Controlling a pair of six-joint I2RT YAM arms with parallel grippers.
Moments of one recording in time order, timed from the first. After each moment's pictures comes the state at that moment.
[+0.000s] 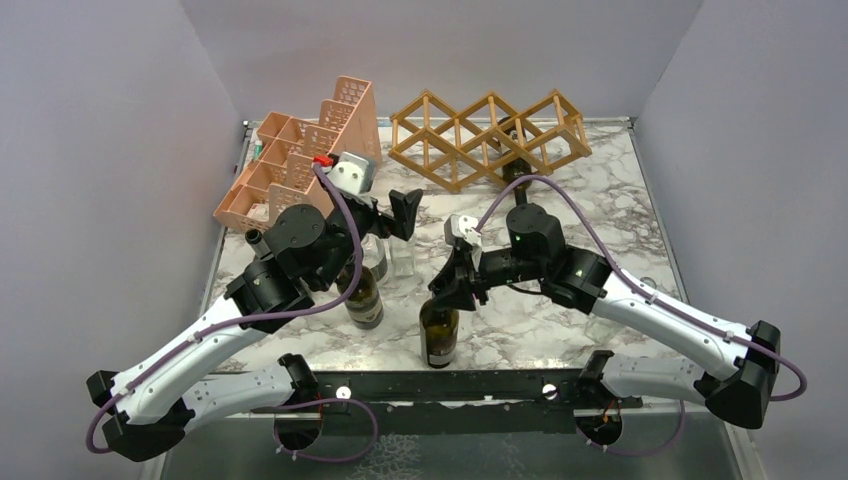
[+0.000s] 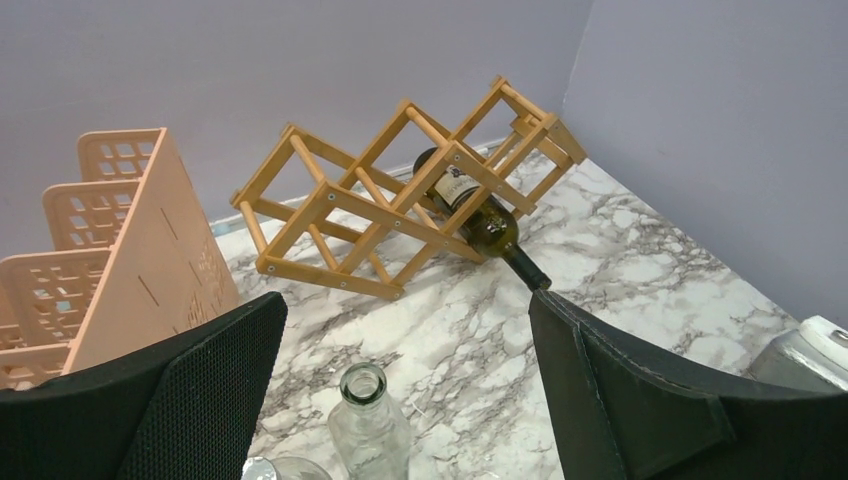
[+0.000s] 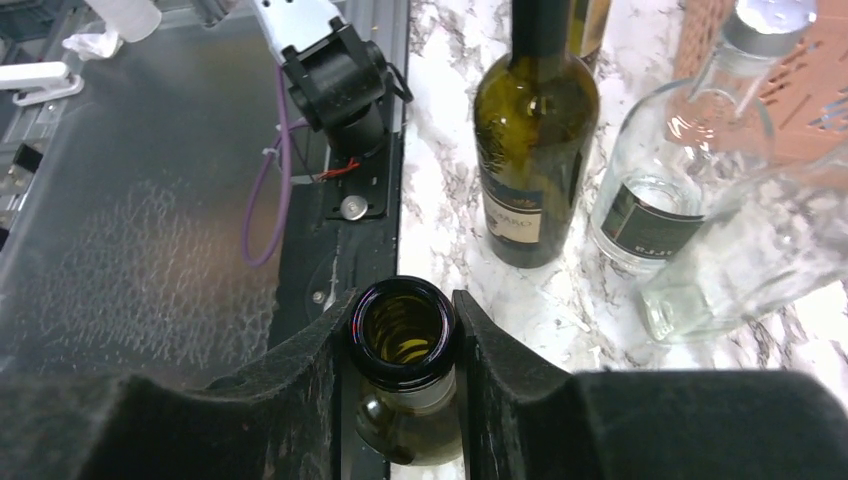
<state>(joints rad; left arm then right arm) -0.95 0.89 1.14 -0.17 -0.43 -0.04 0.93 1.11 0.98 -0.21 -0.67 -0.09</state>
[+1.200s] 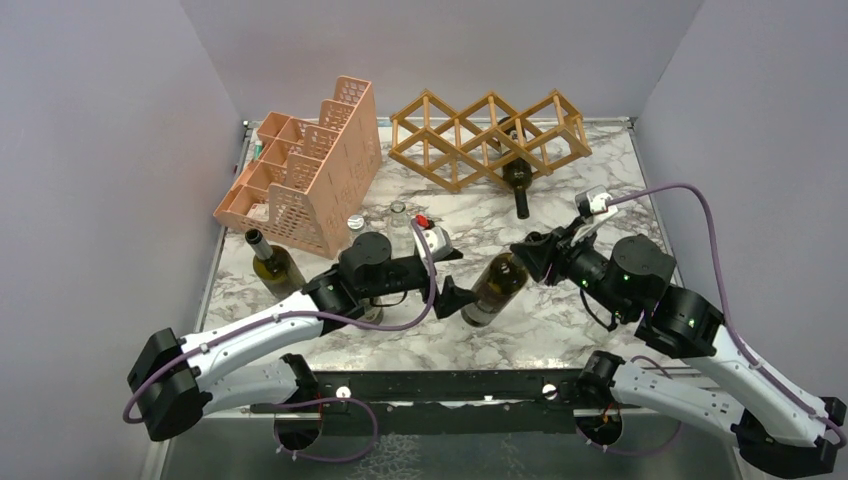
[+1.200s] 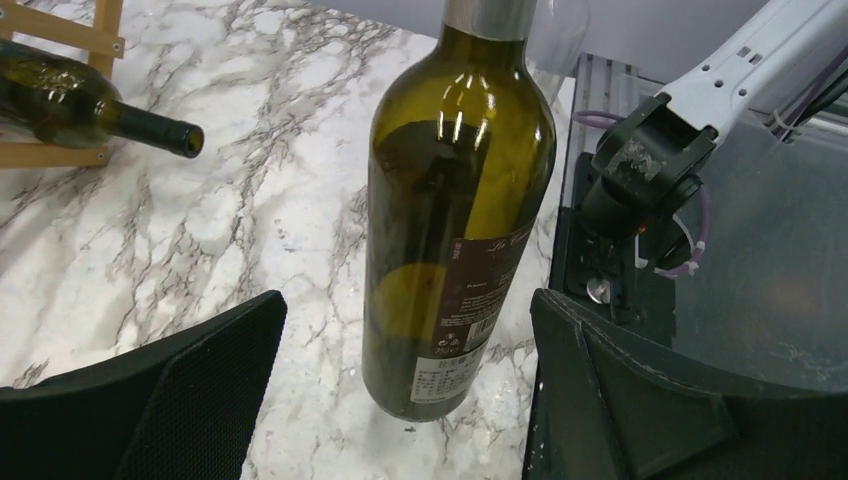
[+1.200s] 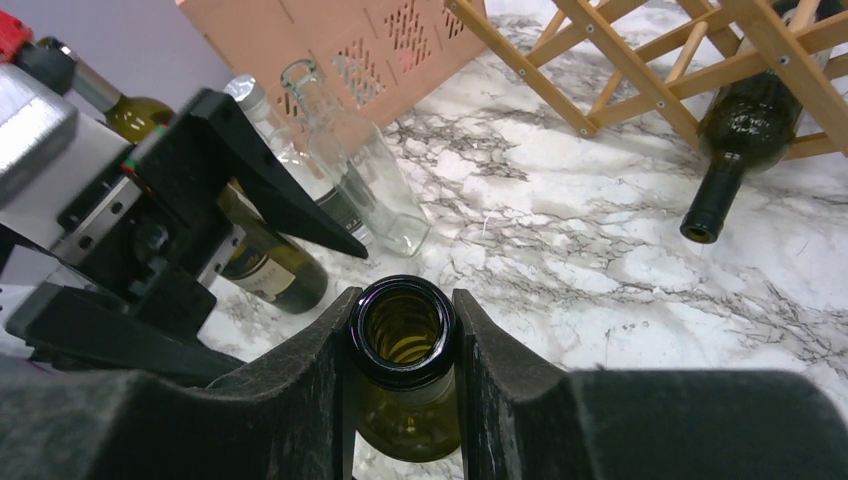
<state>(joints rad) -0.95 1.03 0.70 0.22 0.37 -0.09 0.93 0.64 0.97 -0.50 0.28 0.31</state>
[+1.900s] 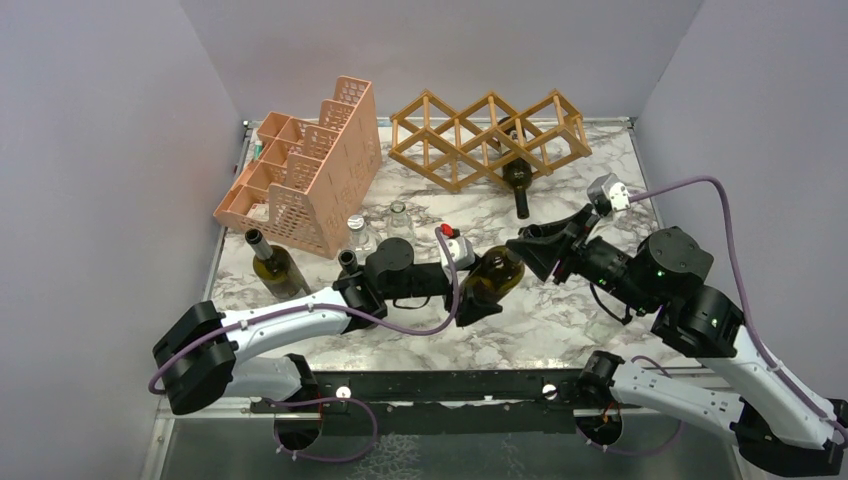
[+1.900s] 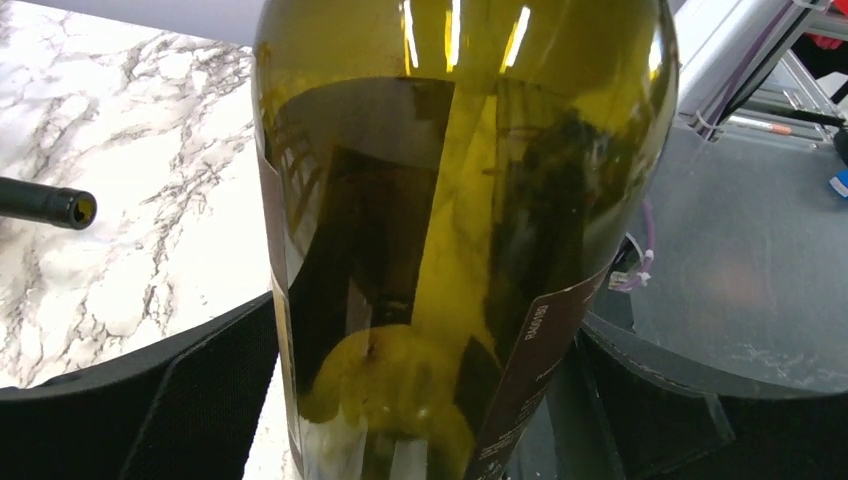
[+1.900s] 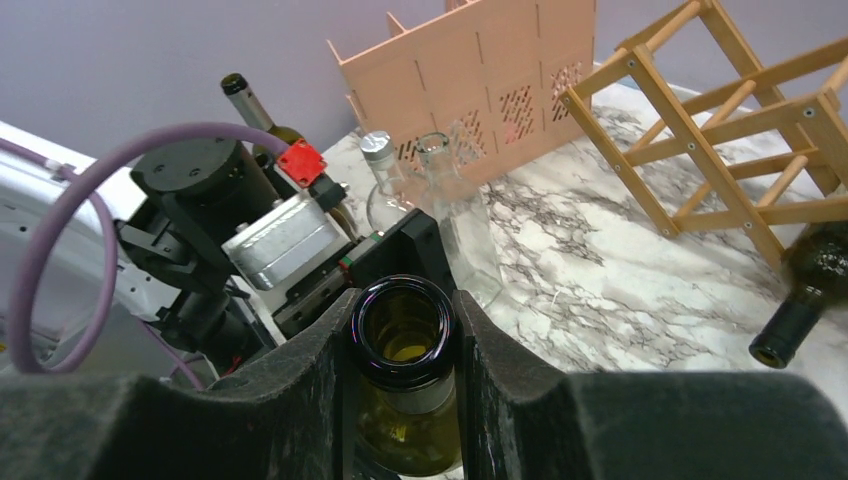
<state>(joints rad) -1.02 1.22 0.70 0.49 0.45 -0.11 0.93 0.68 1.11 -0.45 0.07 0.23</state>
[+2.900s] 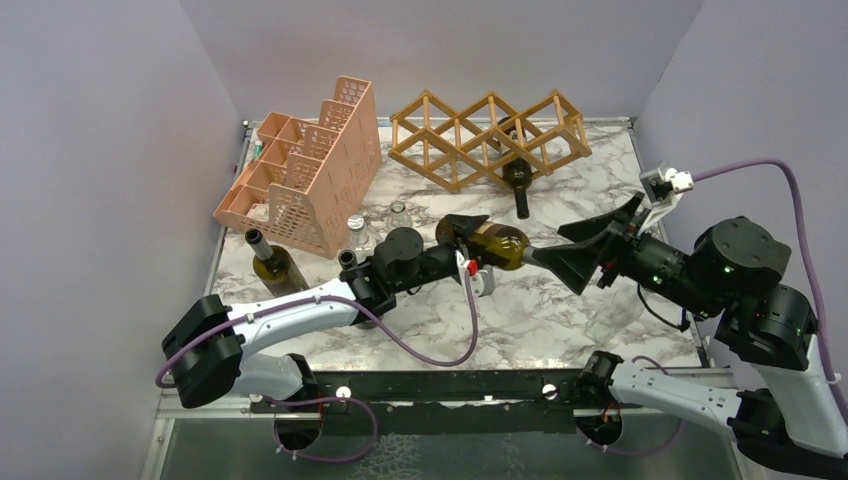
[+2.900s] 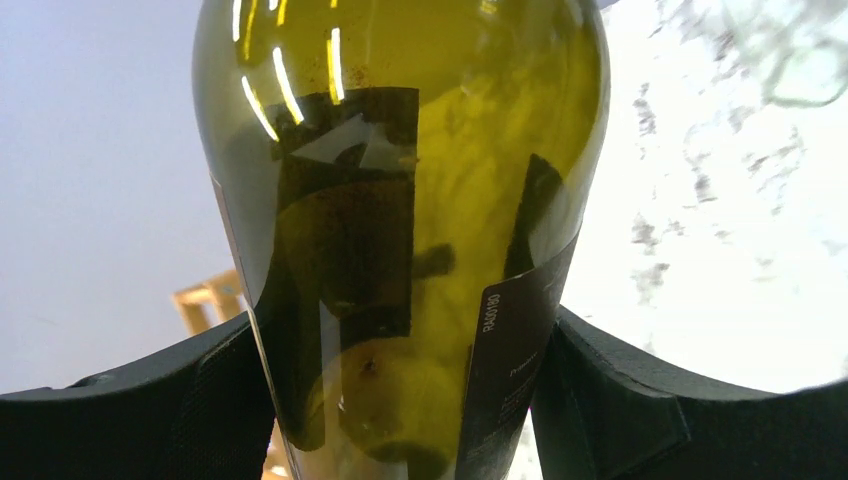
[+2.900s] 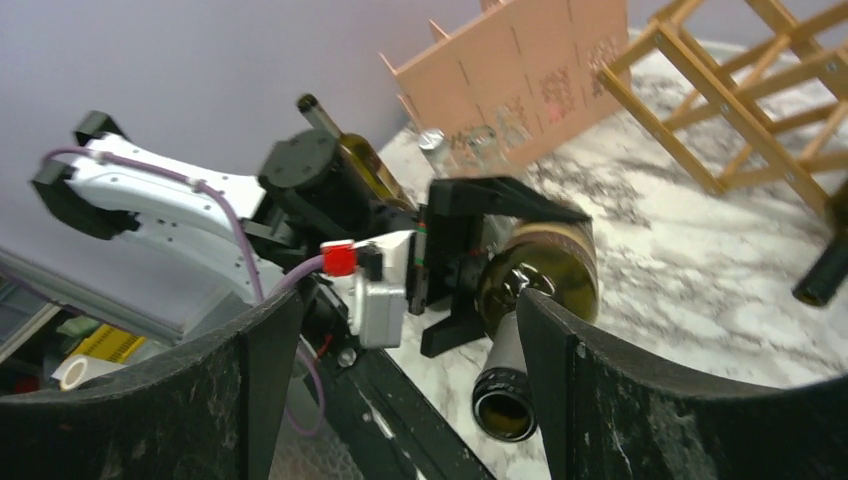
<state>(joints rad) -1.02 1.28 0.79 0.47 0.21 0.72 0.93 0.73 1.46 -0.77 0.04 0.38</state>
